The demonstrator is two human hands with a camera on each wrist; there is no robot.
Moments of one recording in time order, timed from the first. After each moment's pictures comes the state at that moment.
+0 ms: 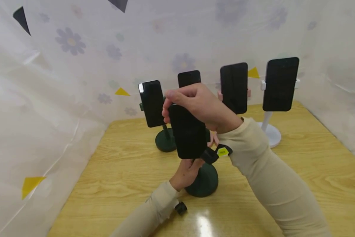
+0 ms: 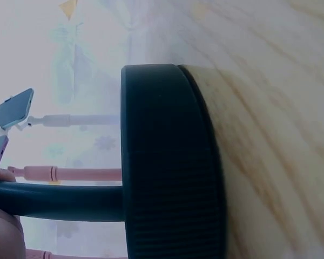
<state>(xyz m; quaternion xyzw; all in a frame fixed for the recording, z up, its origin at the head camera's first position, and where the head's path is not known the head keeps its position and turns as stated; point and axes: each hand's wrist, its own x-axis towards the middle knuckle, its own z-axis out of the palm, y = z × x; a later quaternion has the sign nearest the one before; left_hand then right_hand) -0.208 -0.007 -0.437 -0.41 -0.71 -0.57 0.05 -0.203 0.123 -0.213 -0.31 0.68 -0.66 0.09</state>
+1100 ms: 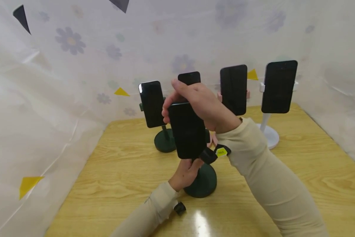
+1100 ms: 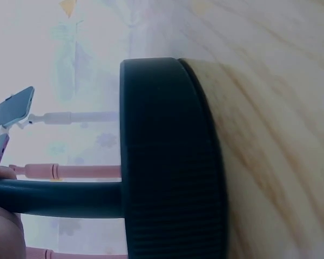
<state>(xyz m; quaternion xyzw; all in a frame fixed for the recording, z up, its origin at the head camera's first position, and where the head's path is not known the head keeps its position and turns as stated) -0.207 -0.008 -0.434 -0.40 -0.73 -0.55 0.05 -0.203 0.123 -0.208 -0.28 0.68 -0.66 0.12</state>
